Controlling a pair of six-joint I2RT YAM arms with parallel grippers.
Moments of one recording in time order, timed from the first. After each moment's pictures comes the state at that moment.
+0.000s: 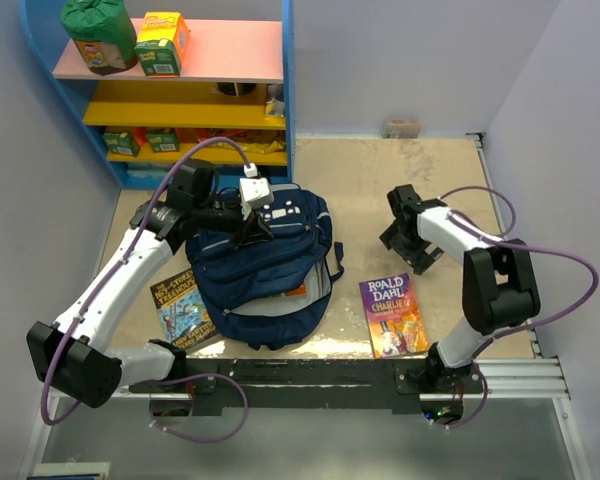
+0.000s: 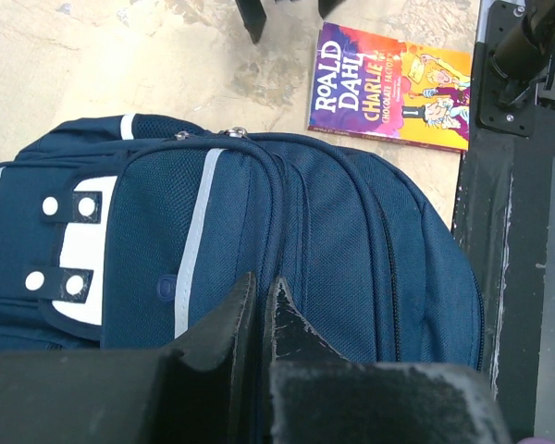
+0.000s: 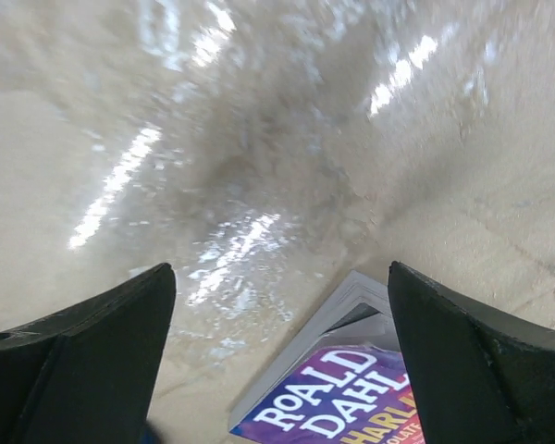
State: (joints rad) left arm -0.39 1.24 1.21 -0.68 0.80 0.47; right arm 0.25 1.66 1.03 -0.80 0.36 1.13
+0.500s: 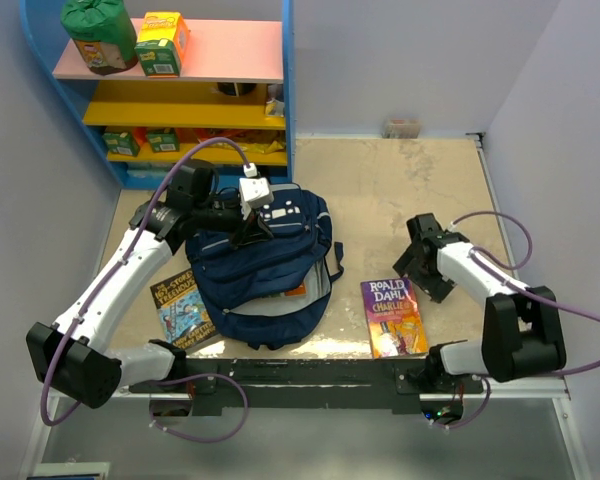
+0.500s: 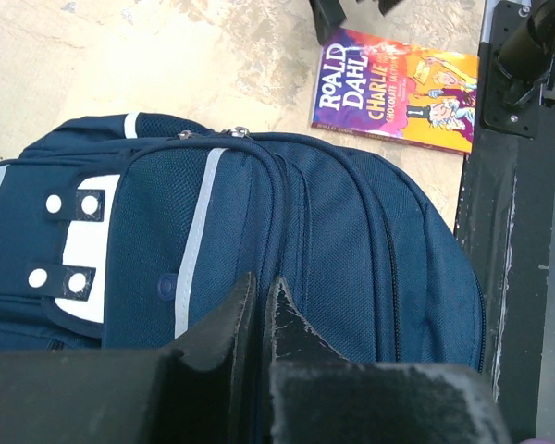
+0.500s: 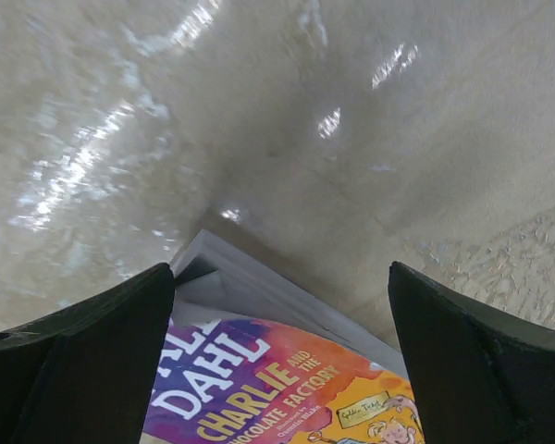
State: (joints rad) left arm -0.39 1.23 1.21 -0.67 0.79 0.47; right arm 0.19 1.36 0.78 -0.76 0.36 0.94
